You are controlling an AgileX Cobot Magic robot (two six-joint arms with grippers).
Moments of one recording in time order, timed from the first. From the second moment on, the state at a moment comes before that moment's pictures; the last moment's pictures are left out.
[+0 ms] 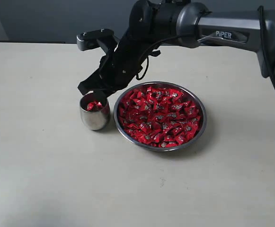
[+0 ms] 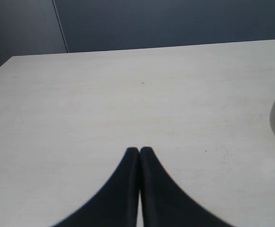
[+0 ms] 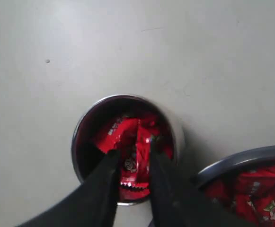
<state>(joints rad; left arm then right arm) 0.17 0.00 0.00 0.03 0.34 0.03 0.78 2.19 -1.75 0.47 0.82 -0.41</state>
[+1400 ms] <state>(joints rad) 0.17 0.00 0.00 0.03 0.34 0.03 0.53 1.87 -1.17 0.40 0.43 -0.28</state>
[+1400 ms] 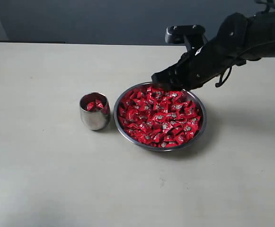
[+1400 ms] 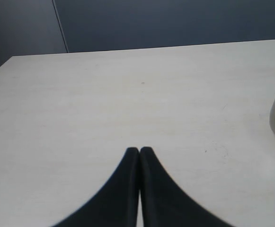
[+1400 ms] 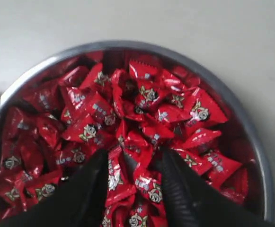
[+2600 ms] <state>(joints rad) 0.17 0.00 0.00 0.03 0.34 0.03 0.53 2.16 -1.48 0.27 0.75 -0.24</state>
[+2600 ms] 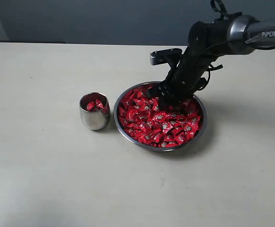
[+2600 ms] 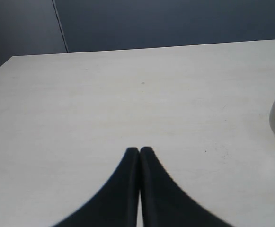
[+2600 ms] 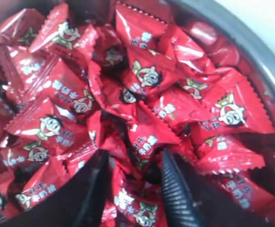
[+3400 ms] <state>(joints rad) 0.17 0.00 0.00 0.03 0.34 0.03 0.53 2.16 -1.48 0.35 0.76 -0.32</state>
